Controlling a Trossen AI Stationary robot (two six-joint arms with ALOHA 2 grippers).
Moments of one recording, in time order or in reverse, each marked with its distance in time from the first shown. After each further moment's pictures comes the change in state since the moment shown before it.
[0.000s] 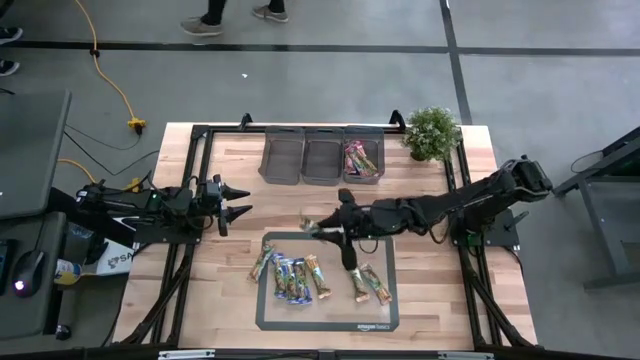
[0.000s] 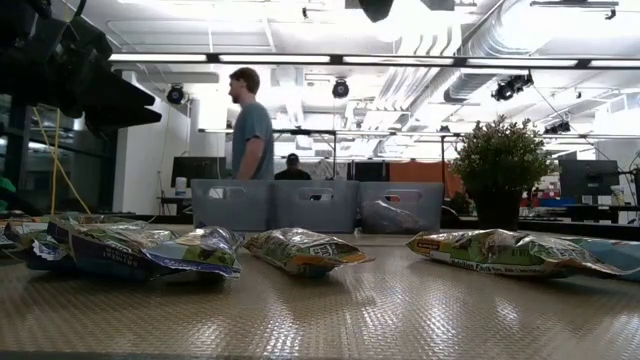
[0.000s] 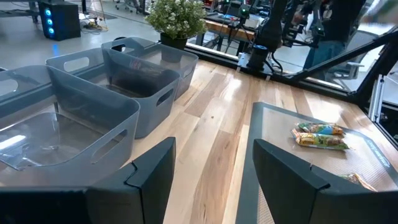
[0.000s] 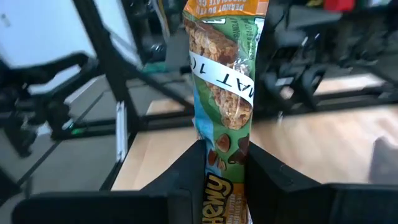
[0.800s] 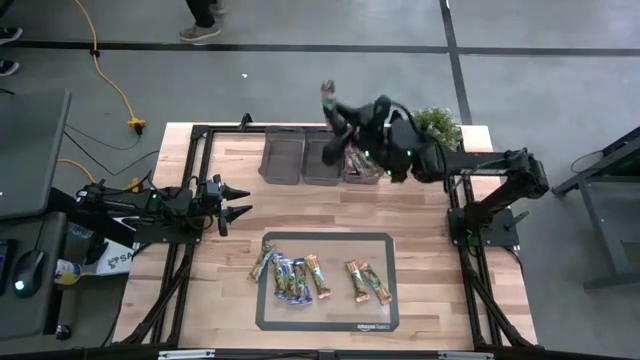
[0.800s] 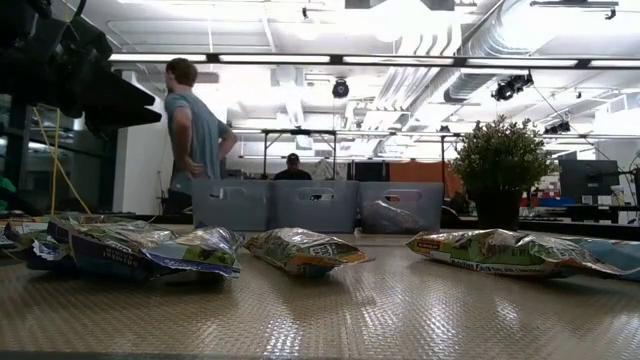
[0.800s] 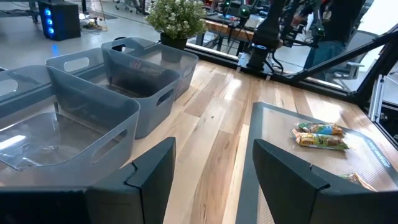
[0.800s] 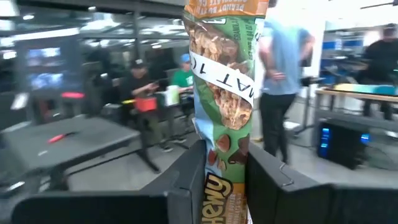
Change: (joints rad) left arm 0.000 0.000 0.000 0.000 0.000 0.000; right arm -0.257 0.008 0.471 -0.157 0.545 -0.207
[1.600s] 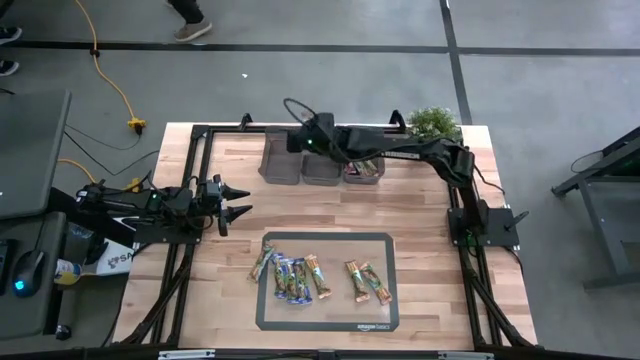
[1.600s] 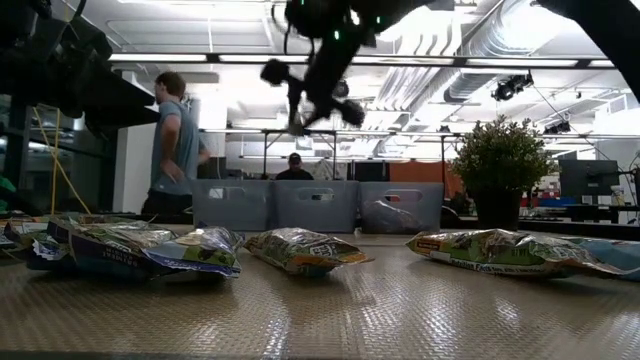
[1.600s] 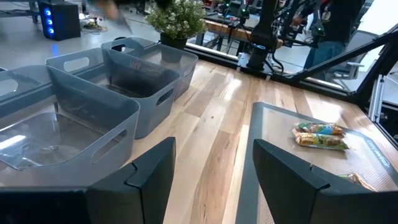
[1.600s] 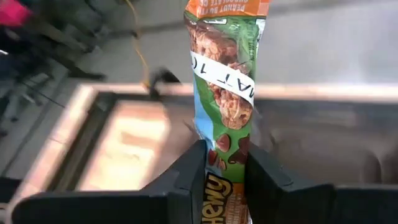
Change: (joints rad) left arm 0.000 0.000 0.000 0.000 0.000 0.000; right arm -0.263 0.536 0.261 -0.599 -0.225 1.001
